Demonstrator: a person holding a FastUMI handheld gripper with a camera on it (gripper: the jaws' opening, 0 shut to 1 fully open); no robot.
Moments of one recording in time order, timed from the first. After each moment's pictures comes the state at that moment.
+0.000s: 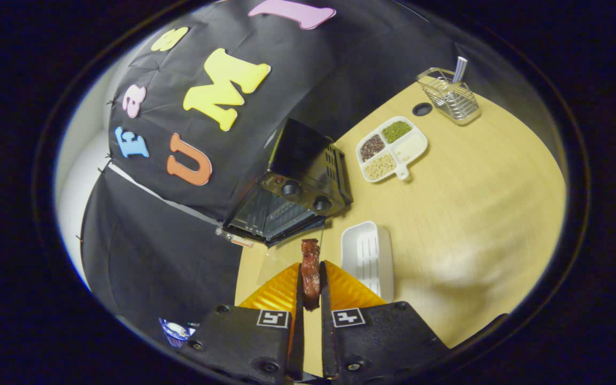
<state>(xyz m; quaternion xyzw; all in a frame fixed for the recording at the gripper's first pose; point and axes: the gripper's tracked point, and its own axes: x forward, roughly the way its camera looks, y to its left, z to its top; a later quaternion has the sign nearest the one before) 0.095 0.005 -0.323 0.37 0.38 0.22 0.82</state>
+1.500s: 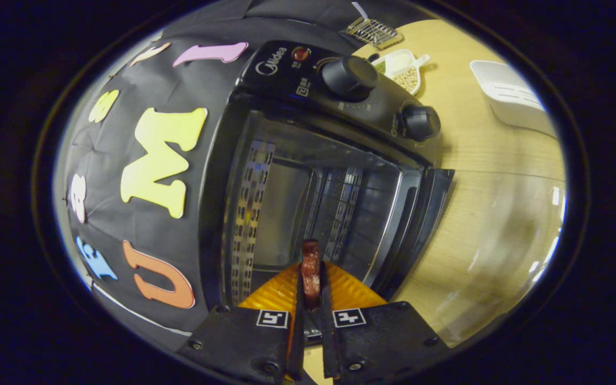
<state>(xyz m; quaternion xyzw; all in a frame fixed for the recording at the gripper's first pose) 0.295 0.251 -0.393 0.61 0.18 -0.06 0.77</state>
